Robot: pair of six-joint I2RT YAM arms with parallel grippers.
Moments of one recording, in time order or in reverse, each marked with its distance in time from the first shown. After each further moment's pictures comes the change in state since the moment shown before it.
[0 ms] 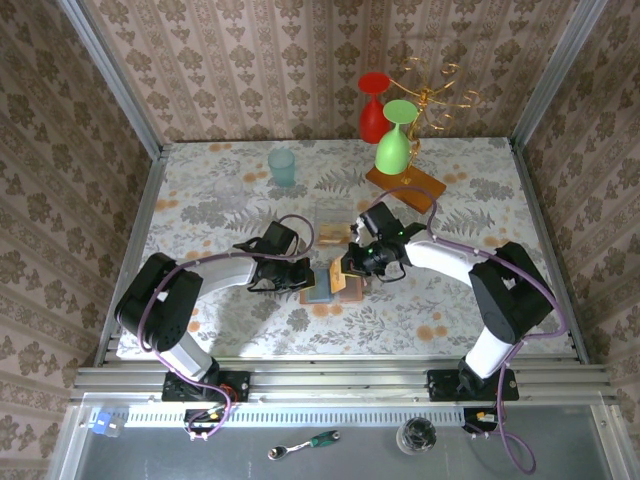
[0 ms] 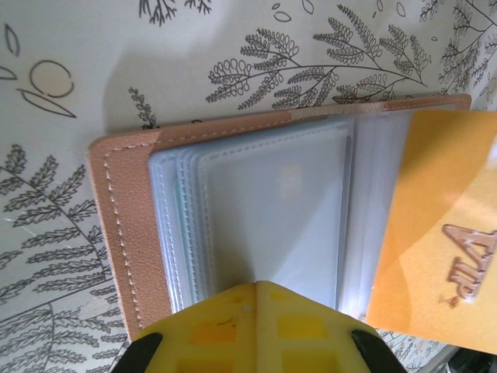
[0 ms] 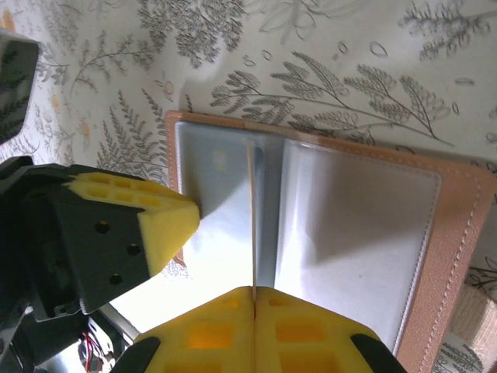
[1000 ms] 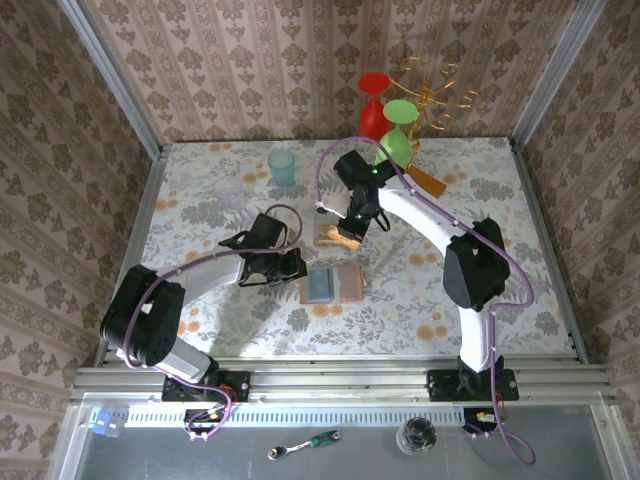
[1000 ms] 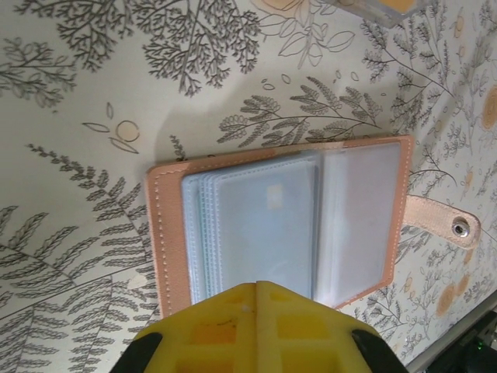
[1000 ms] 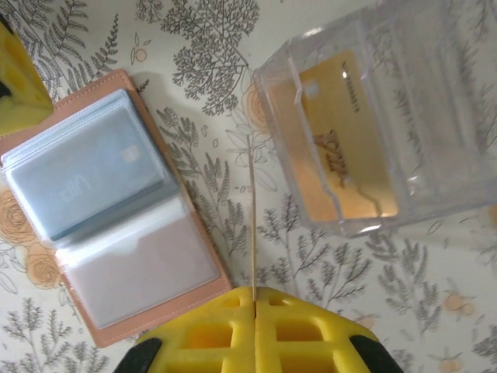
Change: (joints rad) left arm 0.061 -0.101 0.012 -0.064 -0.017 0.012; right arm -0.003 0.334 0.797 -0.697 0.316 -1.205
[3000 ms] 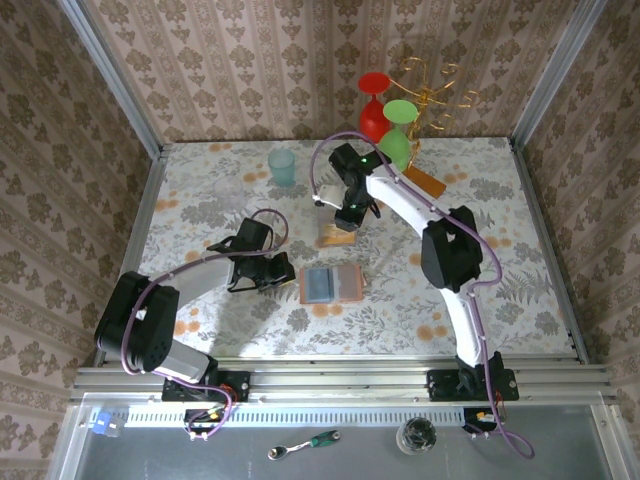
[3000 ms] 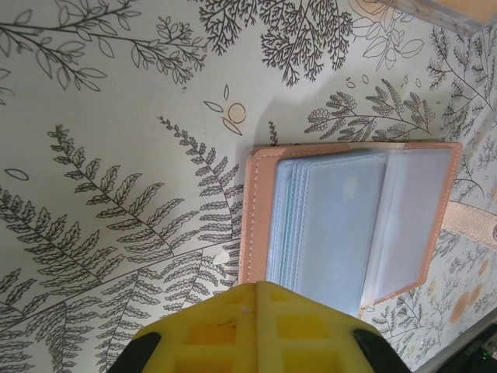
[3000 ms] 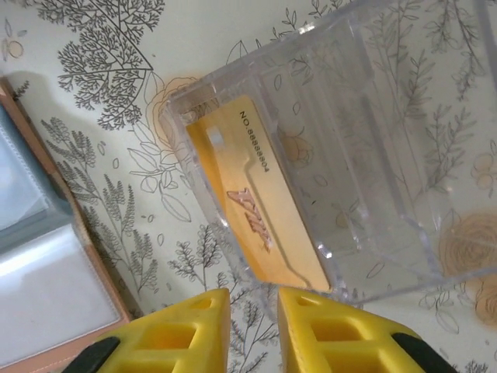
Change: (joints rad) left arm 0.090 -0.045 -0.074 -0.010 0.021 0.013; right arm -0.042 0.189 0.180 -0.029 0.043 -0.038
